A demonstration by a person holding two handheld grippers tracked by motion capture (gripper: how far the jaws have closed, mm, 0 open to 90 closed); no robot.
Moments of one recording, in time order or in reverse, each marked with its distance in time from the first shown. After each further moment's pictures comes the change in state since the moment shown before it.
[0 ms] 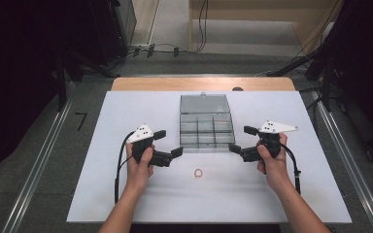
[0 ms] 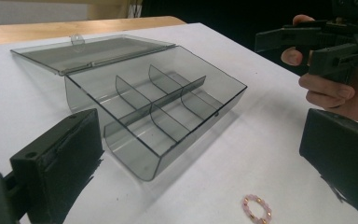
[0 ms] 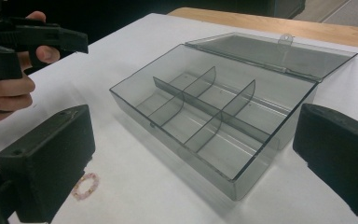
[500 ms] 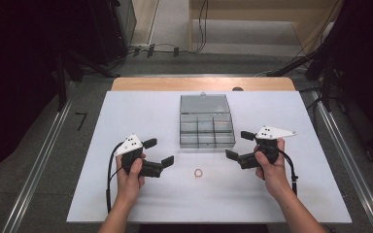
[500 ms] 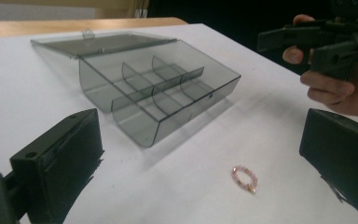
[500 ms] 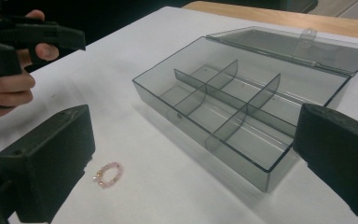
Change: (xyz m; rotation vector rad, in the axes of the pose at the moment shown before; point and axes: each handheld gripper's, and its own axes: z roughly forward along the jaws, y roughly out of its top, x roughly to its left) left arm -0.007 -0.020 -0.030 -0.008 0.025 -0.012; right arm 0.019 -0.004 -0.002 0.020 0.032 -0.020
